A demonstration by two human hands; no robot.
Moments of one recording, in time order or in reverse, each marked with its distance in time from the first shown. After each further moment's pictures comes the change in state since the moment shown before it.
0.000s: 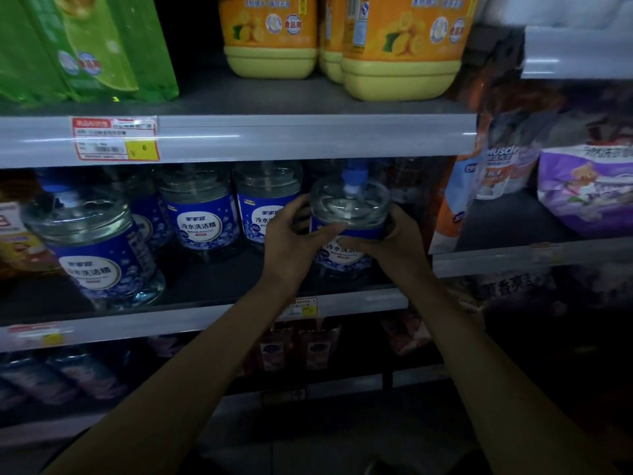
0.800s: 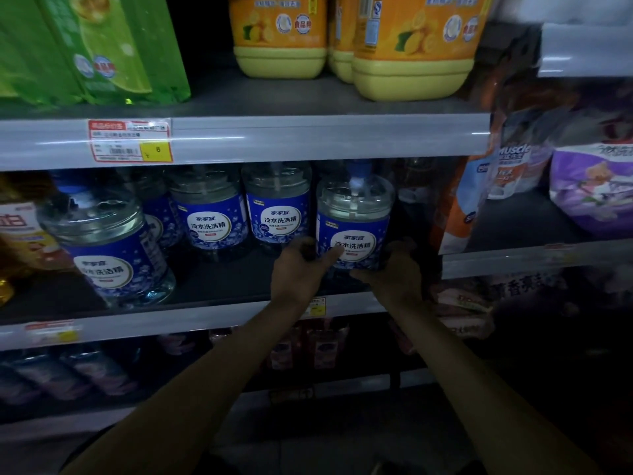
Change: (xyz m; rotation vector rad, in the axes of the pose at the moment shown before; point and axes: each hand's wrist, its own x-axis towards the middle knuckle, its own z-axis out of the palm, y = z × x) left_hand -0.010 -0.048 -0.006 0.334 -0.018 -0.276; right_hand -0.028 0.035 0.022 -0.379 0.118 0.309
